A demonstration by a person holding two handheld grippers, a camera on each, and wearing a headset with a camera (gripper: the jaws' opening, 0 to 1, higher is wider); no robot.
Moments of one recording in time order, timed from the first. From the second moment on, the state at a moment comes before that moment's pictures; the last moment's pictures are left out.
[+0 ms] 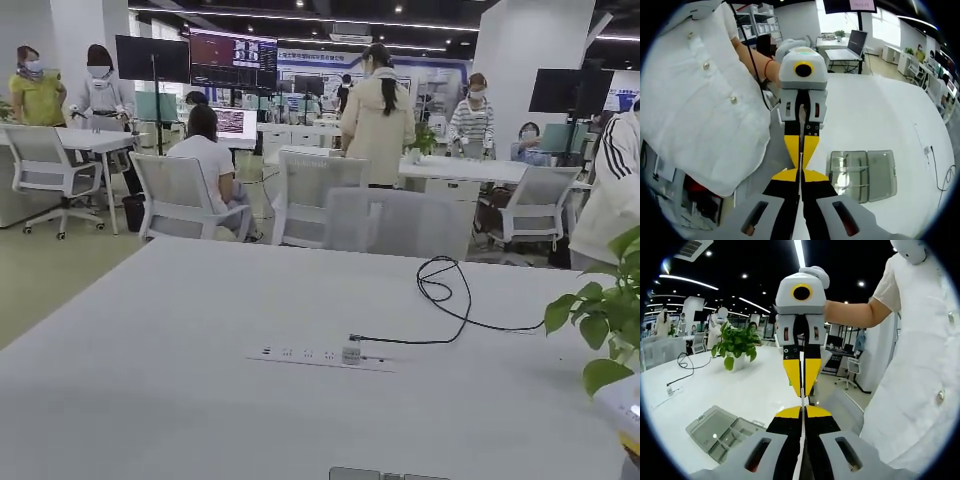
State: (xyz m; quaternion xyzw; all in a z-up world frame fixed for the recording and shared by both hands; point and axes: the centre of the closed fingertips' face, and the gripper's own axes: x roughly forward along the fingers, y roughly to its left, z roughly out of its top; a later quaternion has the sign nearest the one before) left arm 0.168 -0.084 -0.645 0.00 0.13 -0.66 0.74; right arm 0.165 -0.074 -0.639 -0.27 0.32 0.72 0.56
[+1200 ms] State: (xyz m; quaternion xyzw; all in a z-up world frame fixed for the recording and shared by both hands) left arm 0.187 -0.047 -0.673 0.01 0.17 -0.60 0.78; right arm 0.198 -0.070 -0.637 -0.28 0.30 0.68 0.60
